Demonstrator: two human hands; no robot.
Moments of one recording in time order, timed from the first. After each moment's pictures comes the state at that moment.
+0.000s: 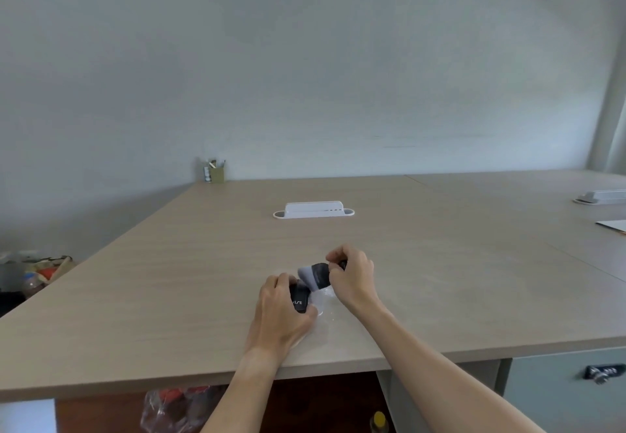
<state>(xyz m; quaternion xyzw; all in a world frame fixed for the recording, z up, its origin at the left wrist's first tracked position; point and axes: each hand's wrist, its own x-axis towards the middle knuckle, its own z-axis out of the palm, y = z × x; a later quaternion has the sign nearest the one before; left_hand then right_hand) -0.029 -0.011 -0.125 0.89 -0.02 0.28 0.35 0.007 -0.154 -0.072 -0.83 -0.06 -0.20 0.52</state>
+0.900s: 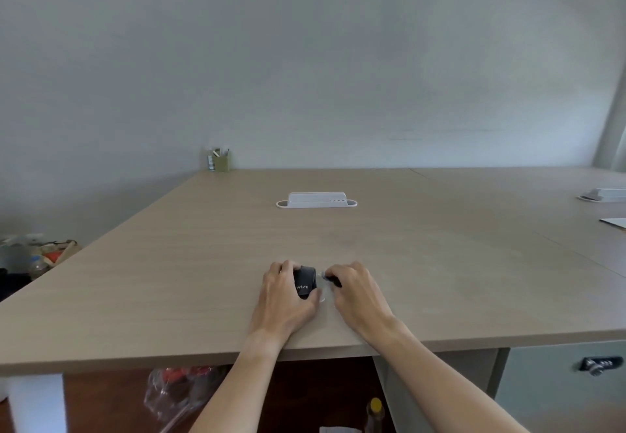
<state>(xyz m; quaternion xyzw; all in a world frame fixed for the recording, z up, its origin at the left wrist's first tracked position) -0.030 -0.011 -0.122 0.91 -0.01 0.25 0.34 -0.011 -0.165 -0.111 -0.92 -0.19 -0.21 0.27</state>
